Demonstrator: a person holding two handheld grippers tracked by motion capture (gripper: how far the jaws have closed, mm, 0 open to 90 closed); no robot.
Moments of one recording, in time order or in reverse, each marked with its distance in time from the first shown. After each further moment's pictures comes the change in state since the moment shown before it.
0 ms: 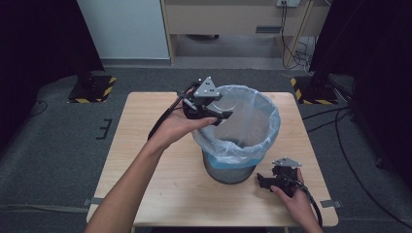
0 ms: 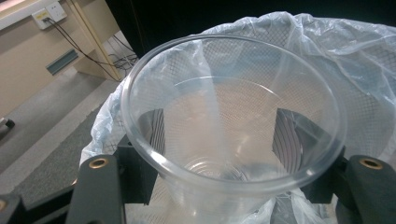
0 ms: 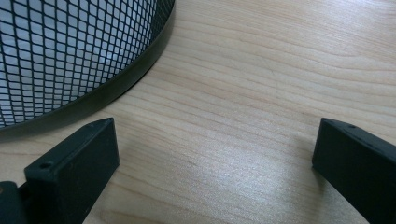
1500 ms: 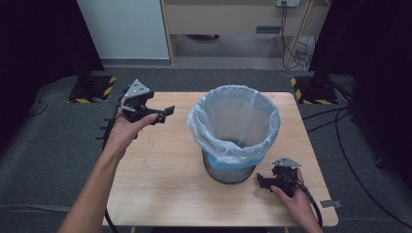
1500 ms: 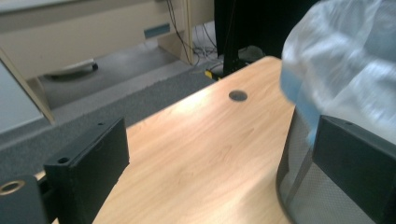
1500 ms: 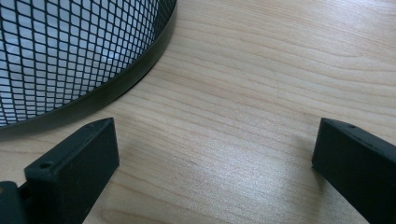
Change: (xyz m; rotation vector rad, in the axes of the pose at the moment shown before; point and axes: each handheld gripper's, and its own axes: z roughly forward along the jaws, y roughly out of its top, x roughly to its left) left arm 0.069 -0.117 -0.091 -0.055 0.291 -0.320; right arm 0.000 0.000 0.000 0.005 0.005 -0.003
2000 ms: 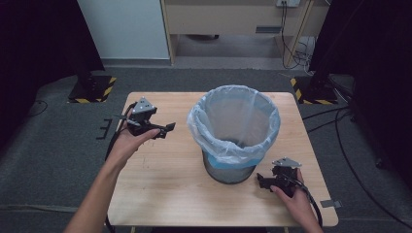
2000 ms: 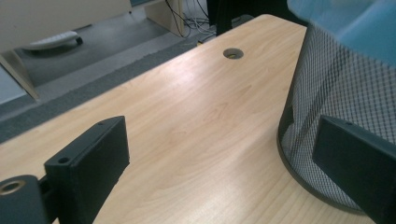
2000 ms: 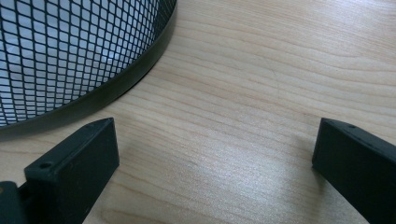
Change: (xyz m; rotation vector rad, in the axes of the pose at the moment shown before) left arm -0.002 -0.052 0.022 0.098 -0.042 0.011; right arm 0.000 0.000 0.000 0.000 0.000 0.000
